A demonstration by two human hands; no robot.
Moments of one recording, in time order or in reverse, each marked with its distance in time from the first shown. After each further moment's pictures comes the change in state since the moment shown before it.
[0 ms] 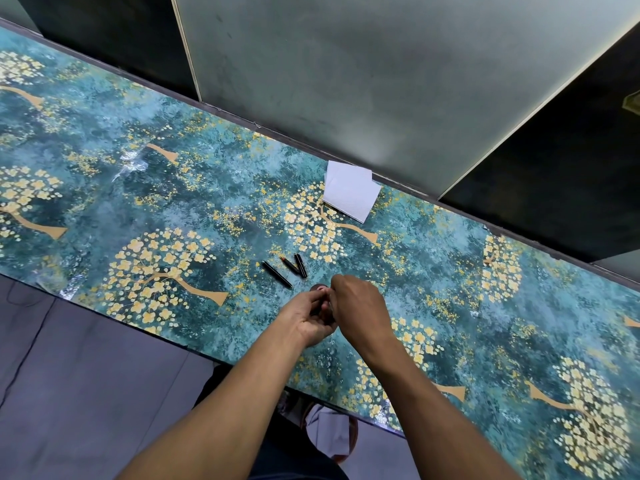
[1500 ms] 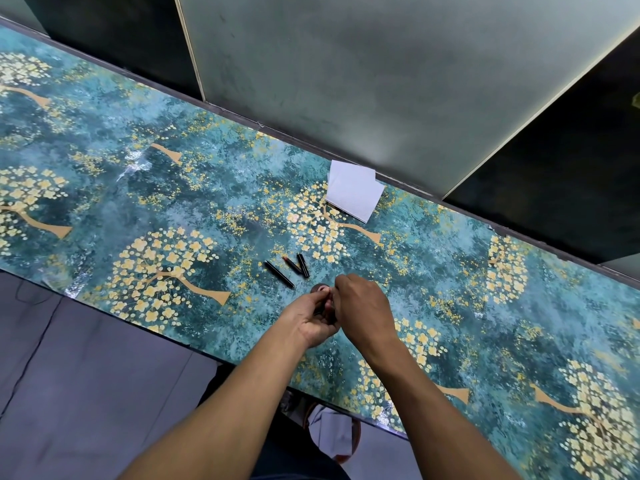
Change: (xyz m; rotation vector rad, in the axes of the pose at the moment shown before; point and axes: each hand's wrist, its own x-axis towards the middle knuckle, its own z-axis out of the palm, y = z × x) left_hand 0.006 -0.001 0.000 -0.035 -0.018 0.009; right_hand -0.001 0.004 0.005 0.022 0.032 0.022
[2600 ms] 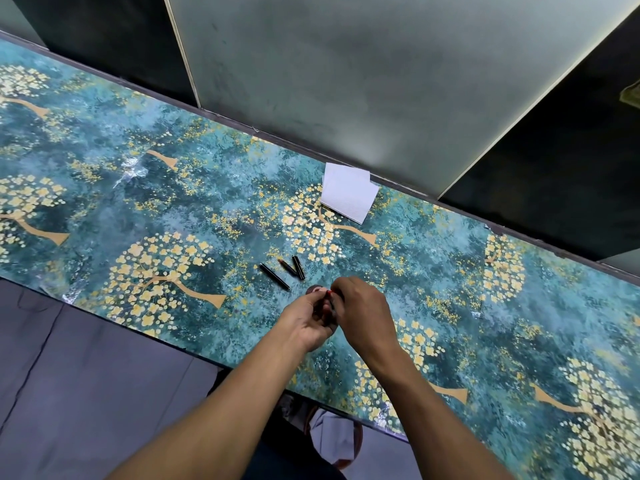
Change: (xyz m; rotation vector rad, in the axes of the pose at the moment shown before) left_hand 0.000 -0.010 0.004 0.041 0.031 0.114; right_hand -0.012 0.012 0.000 0.196 0.075 0.017
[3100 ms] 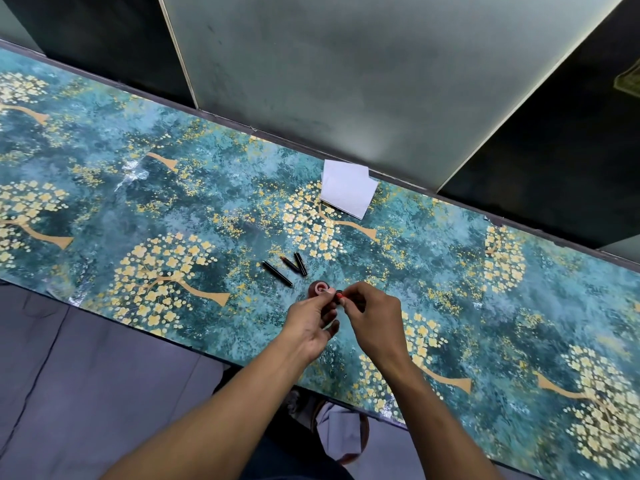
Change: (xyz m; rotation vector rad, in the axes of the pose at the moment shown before) left_hand -0.009 -0.017 -0.012 0.244 -0.012 0.231; right_hand -0.026 0.007 -0.003 0.381 0.037 0.283
